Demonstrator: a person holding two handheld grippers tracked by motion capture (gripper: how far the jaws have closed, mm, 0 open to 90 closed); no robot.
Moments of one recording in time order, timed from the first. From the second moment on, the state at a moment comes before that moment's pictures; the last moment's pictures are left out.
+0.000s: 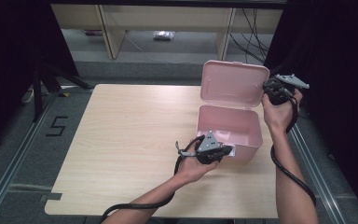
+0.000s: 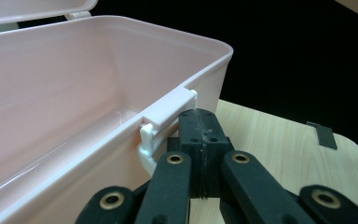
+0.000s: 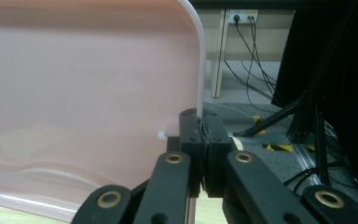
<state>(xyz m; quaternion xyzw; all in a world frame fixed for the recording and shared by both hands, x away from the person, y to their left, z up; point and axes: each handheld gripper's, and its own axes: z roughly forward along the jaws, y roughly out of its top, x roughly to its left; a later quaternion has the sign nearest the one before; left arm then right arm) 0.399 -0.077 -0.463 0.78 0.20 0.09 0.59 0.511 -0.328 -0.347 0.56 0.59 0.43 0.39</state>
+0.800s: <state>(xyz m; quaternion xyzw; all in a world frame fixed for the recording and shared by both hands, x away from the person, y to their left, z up) 0.399 -0.077 -0.463 0.78 0.20 0.09 0.59 0.484 -0.325 -0.355 0.54 0.58 0.44 0.42</state>
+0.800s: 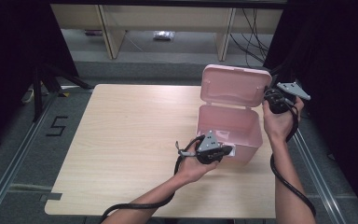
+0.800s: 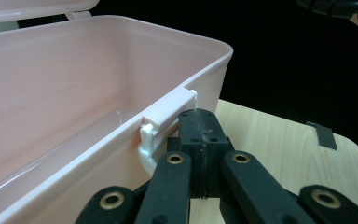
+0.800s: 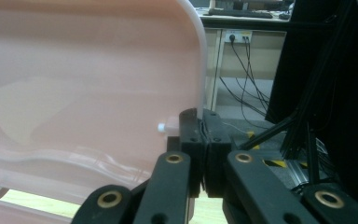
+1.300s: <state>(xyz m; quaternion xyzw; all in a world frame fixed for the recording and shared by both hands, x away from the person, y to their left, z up) 0.399 -0.077 -0.463 0.78 0.20 0.09 0.59 0.475 -0.324 -0.357 0.53 0.58 0.44 0.43</state>
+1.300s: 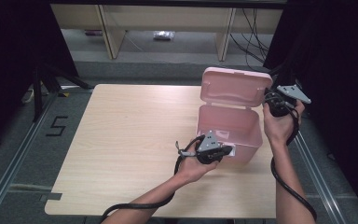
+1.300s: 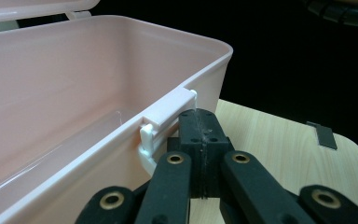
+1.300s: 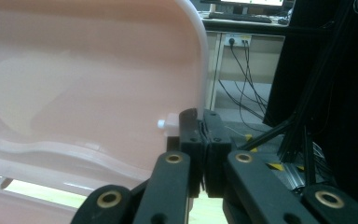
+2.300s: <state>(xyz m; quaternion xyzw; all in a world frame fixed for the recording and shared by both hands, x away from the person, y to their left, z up) 0.399 -0.077 -0.463 0.78 0.20 0.09 0.59 0.460 -0.322 -0.361 0.52 0.59 0.43 0.44</state>
